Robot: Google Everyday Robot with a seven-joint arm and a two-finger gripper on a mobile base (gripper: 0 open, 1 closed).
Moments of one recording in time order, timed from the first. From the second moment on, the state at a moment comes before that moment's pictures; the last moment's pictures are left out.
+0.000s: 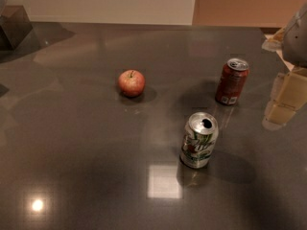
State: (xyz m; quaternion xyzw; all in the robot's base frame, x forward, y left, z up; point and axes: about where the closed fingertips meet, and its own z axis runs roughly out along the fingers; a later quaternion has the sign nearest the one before) arm 0.438 -0.217 0.976 -0.60 0.78 -0.03 0.16
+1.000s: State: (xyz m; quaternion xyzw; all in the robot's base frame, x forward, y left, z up) arm 0.424 -0.205 0.970 -0.63 0.76 0.00 0.17
